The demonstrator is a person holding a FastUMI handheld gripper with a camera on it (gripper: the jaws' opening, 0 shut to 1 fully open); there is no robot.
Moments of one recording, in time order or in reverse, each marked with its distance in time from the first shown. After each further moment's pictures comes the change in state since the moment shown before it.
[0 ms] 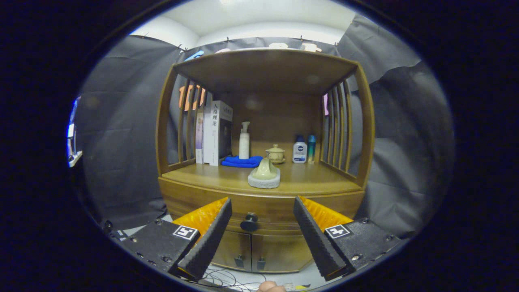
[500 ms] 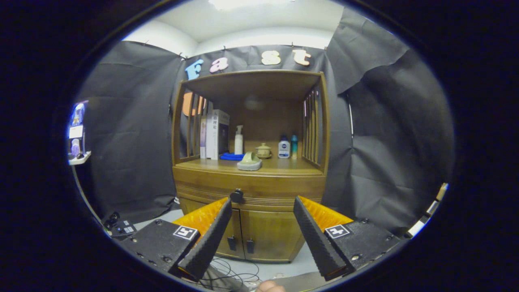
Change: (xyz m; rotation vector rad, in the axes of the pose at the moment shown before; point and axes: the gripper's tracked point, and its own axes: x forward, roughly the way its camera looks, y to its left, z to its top) arm -0.131 -0.057 -0.032 0.001 -0.042 0.023
